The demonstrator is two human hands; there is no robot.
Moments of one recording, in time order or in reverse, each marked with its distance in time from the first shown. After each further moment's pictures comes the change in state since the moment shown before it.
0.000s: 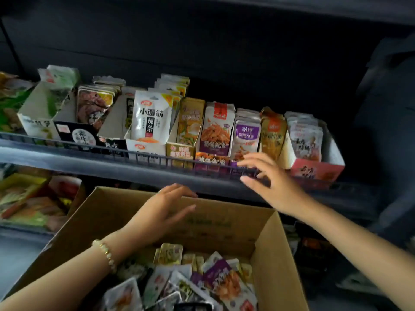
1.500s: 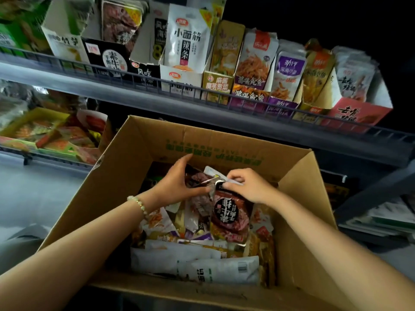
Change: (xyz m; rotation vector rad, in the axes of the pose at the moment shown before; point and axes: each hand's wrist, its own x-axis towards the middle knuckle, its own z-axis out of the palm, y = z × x) left_hand -0.084 -0.055 0.045 -0.242 -0.165 -0.451; right_hand -0.052 -0.009 0.164 0.222 -0.397 0.304
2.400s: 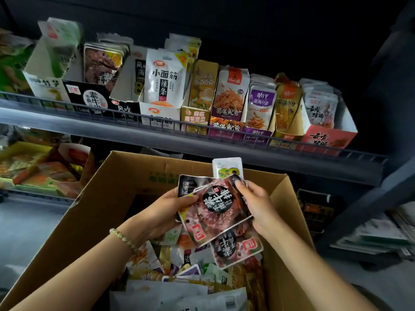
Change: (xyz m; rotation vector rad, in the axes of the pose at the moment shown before) left_hand 0.006 0.054 0.000 -1.059 -0.199 -0.257; right_hand -0.021 -0.017 -0.023 0.903 0.493 0.269
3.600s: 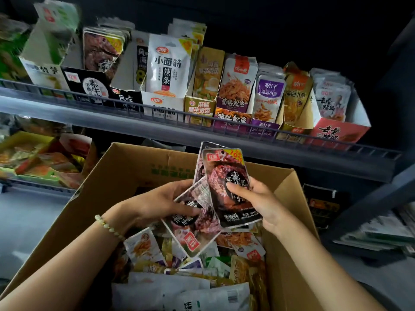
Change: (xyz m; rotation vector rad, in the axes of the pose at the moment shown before) left_hand -0.020 0.029 -0.014 0.508 -0.332 0.016; right_hand -0.014 -0.016 -0.001 -0.060 -0.254 0.029
